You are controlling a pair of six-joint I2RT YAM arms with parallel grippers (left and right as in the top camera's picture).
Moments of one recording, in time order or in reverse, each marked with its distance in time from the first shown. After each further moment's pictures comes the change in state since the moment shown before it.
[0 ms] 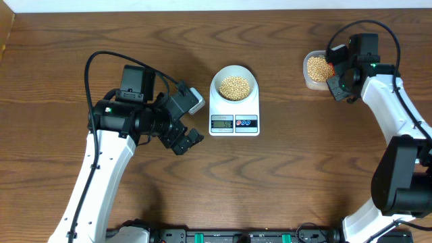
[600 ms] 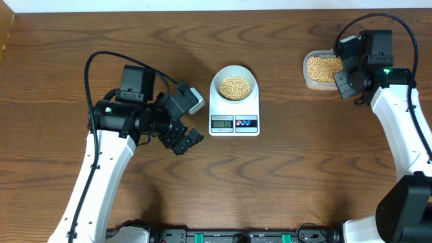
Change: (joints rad) left arm 0.000 0.000 0.000 0.000 0.000 0.000; right arm 0.011 -0.179 0.000 -0.071 -0.034 0.060
